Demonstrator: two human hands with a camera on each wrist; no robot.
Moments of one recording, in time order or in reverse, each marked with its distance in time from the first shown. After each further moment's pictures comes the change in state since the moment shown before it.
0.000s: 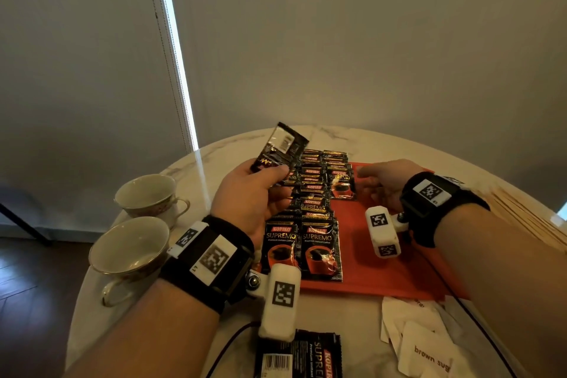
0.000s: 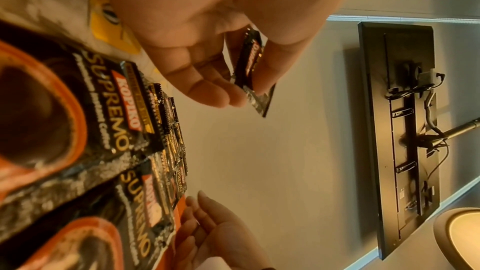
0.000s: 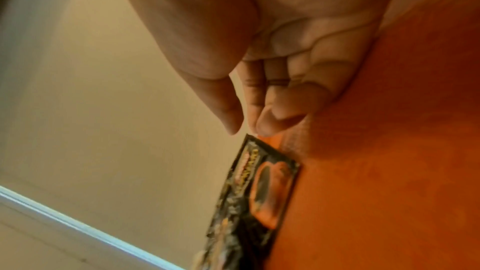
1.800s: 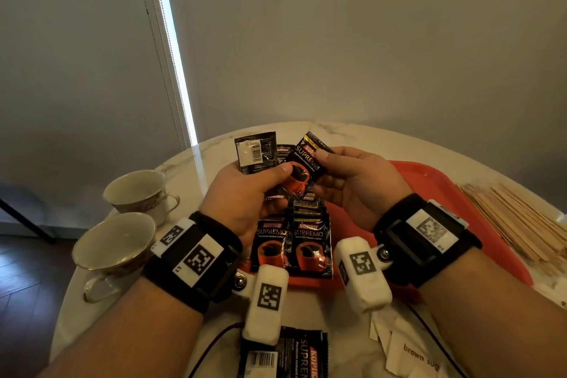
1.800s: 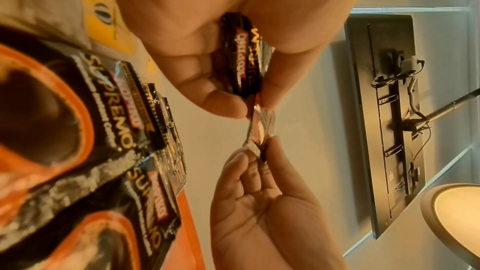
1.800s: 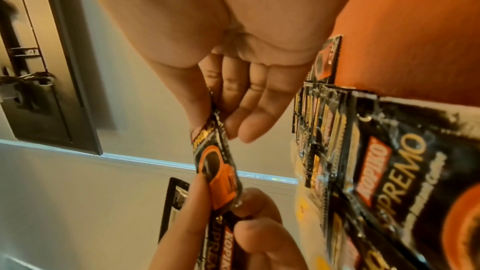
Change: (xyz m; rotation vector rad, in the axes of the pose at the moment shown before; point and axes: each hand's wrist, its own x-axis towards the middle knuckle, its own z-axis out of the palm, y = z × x) left_hand -0.004 -0.006 0.002 0.049 -0.061 0.072; right_hand -0.080 0.003 0.035 0.516 -0.441 -0.319
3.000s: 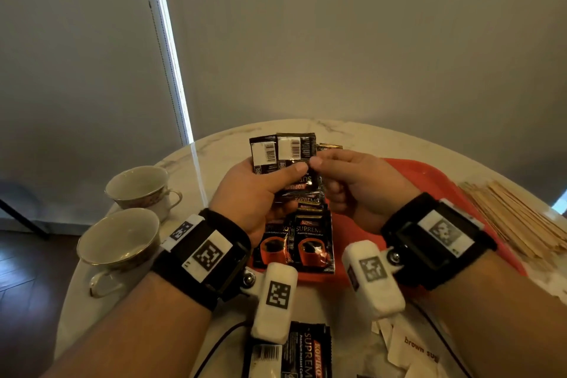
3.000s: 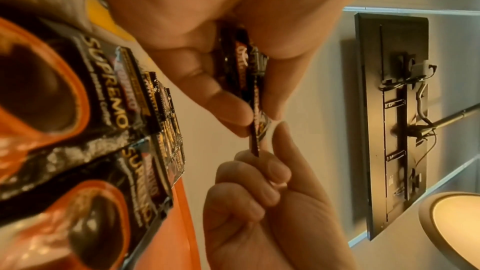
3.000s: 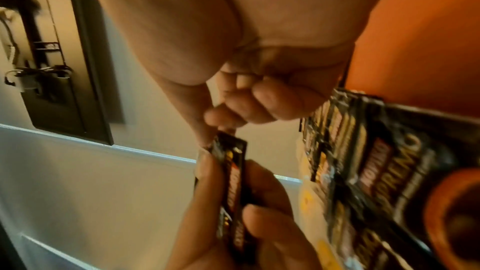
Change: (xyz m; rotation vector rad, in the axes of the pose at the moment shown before) left_hand -0.011 0.006 0.006 0.037 -0.046 -0.042; right_hand -0.012 -0.006 0.004 -0.233 -0.098 0.107
